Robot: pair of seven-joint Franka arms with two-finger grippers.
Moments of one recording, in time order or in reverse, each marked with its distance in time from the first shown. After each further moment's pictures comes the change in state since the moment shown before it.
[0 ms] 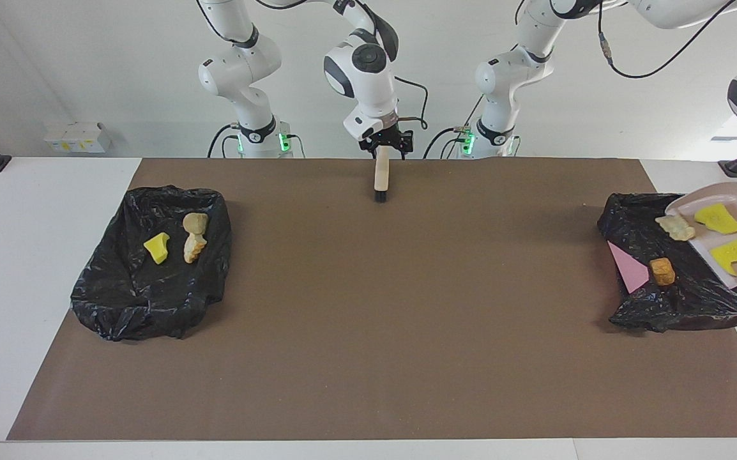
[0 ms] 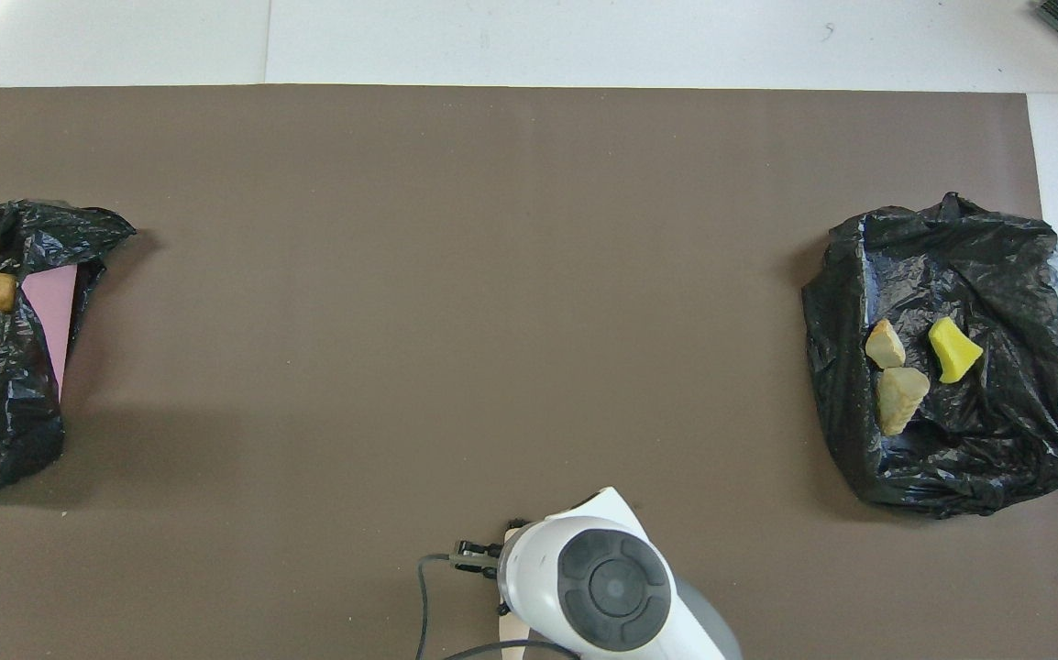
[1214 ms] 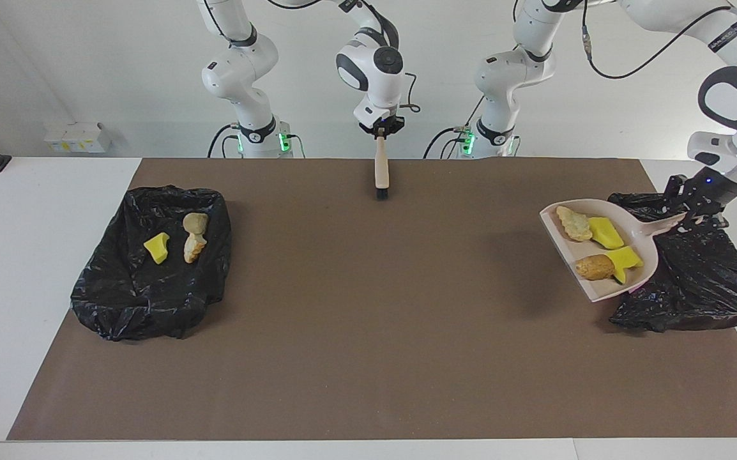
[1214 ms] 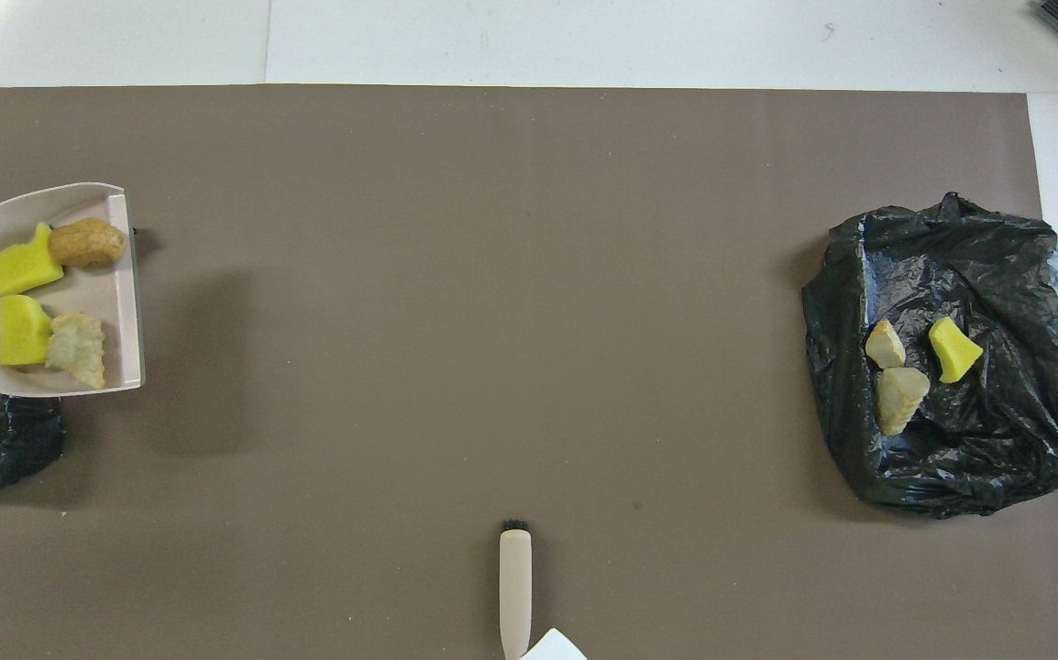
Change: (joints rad) left arm 0.068 0.010 0.027 0.043 -0.899 -0.144 0.340; right arm 0.332 0.001 0.018 -0.237 0.090 0.042 0.009
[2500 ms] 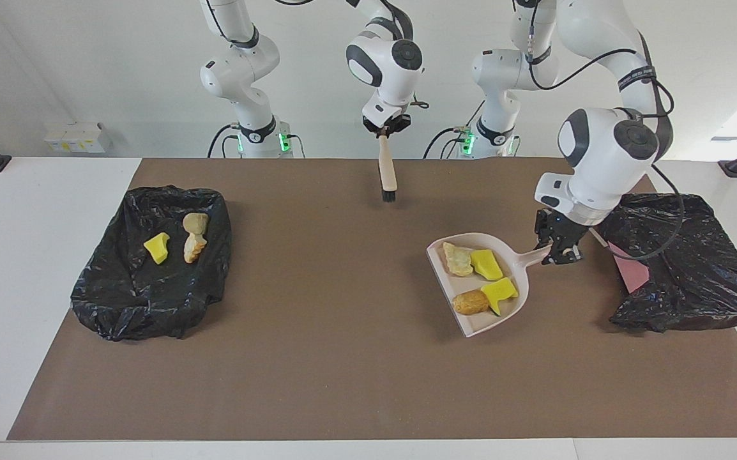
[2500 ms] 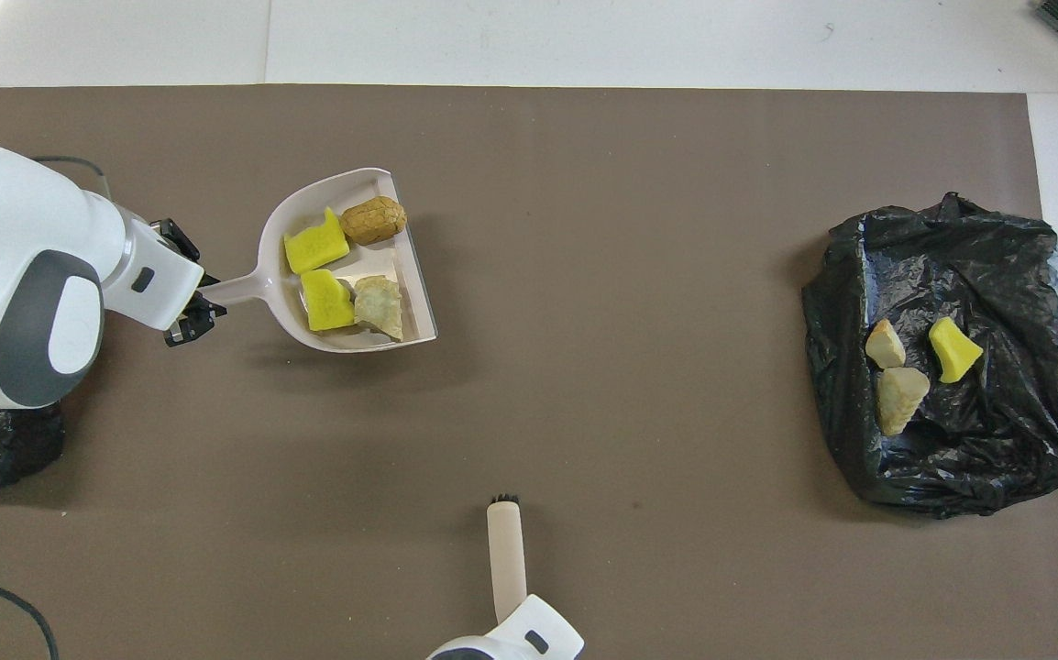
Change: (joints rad) left arm -0.471 -0.039 -0.017 -0.195 -0.152 0.129 -0.536; right arm -0.038 -0.067 0.002 0.053 -0.052 -0.173 -0.007
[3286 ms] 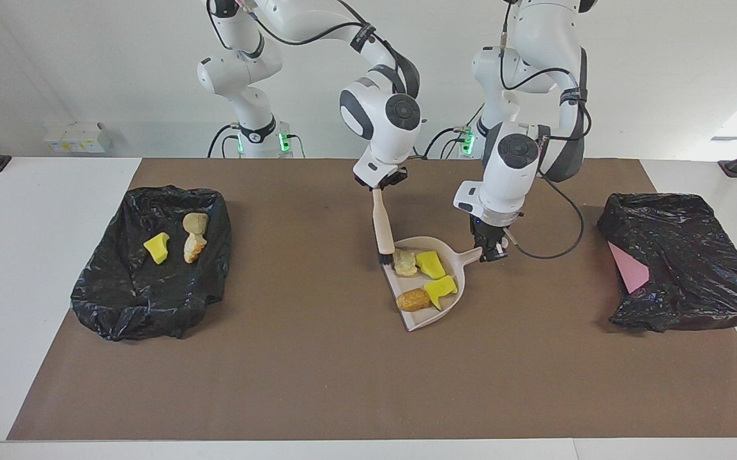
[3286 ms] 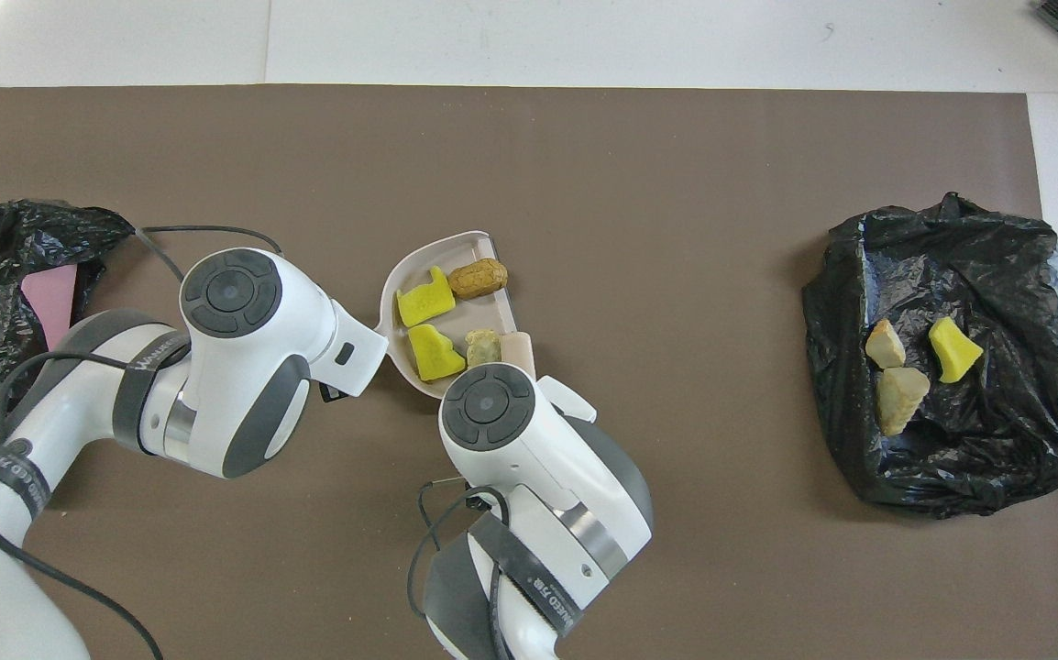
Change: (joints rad) left arm -0.266 0.016 -0.006 -0.259 0.111 0.284 -0.334; right arm -0.232 0.314 -0.006 0.484 -0.175 -0.241 -0.083
